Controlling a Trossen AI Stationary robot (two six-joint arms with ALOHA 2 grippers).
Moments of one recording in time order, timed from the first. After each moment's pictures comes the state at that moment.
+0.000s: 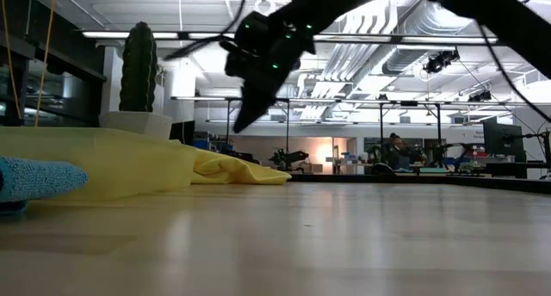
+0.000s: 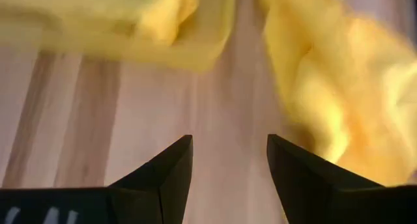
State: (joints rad) left arm -0.38 0.74 0.62 0.27 -0.77 0.27; right arm -0.30 2.21 1.92 -0.72 -0.18 -0.37
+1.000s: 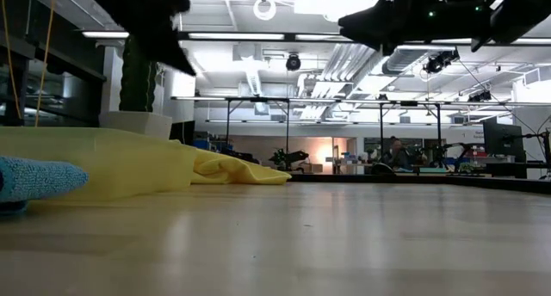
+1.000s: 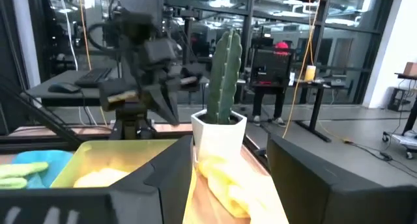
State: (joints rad) left arm 0.27 1.02 0.77 -0.48 -0.27 -0.02; right arm -0.22 1.06 0.44 0.72 0.02 -0.10
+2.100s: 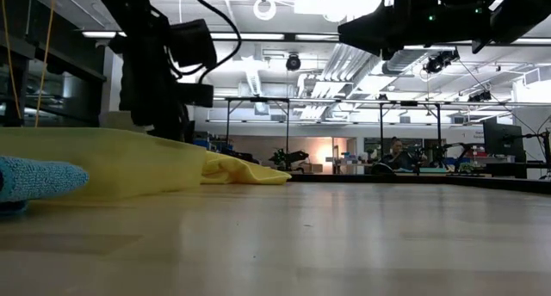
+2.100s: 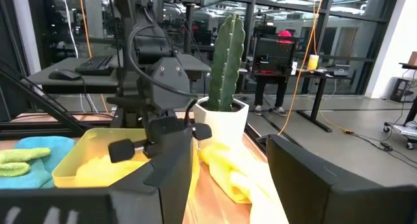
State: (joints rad) left arm 0.37 1.51 0.77 -0.48 -0.10 0.03; right arm -0.22 1.06 0.44 0.68 0.02 -0.10
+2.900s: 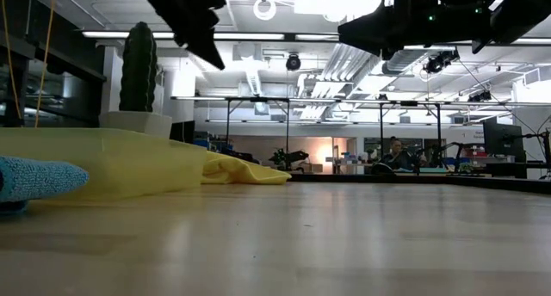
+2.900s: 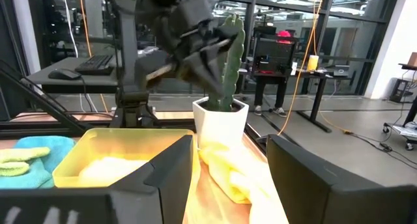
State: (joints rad) left arm 0.40 1.26 1.06 -0.51 -0.38 0.15; right arm -0.22 1.06 0.44 0.68 0.02 -0.11
